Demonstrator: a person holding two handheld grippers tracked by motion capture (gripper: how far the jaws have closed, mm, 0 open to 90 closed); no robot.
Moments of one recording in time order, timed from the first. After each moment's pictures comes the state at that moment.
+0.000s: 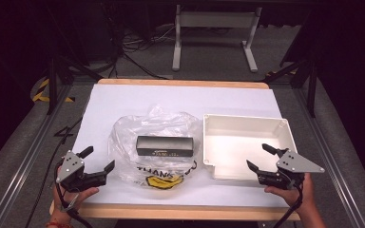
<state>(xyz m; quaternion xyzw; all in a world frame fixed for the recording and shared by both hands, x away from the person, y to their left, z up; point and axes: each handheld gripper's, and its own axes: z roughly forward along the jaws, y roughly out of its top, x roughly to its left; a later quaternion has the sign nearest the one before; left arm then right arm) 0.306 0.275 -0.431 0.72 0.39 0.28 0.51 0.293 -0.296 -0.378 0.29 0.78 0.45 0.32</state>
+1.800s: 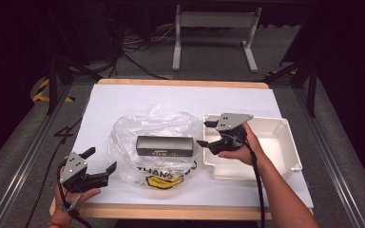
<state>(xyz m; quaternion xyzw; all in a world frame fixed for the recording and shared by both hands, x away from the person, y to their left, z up) 0.305 0.272 -0.432 0.73 0.38 0.27 0.50 0.404 -0.171 -0.349 0.14 0.87 0.44 0.19</state>
